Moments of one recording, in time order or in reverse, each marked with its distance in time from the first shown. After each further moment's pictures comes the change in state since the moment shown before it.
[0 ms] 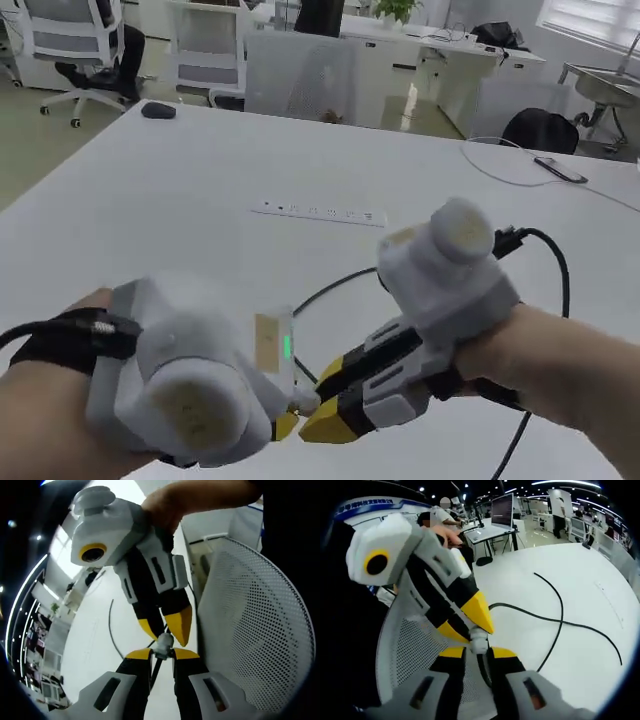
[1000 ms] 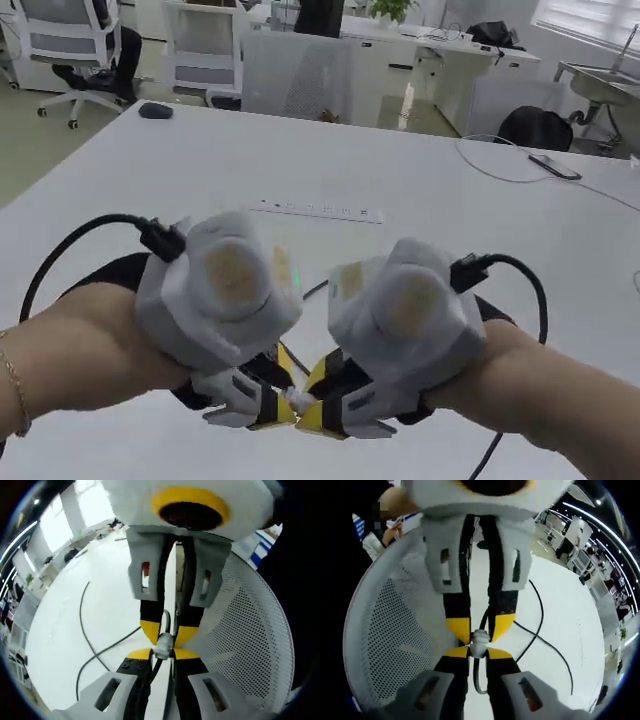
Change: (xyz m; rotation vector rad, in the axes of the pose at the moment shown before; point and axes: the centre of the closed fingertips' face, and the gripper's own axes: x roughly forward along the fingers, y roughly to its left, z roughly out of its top) left arm 0.014 -0.010 -0.009 -0.326 0.044 -0.330; right arm 0.008 -0.007 -0.011 -0.455 0.220 -0.326
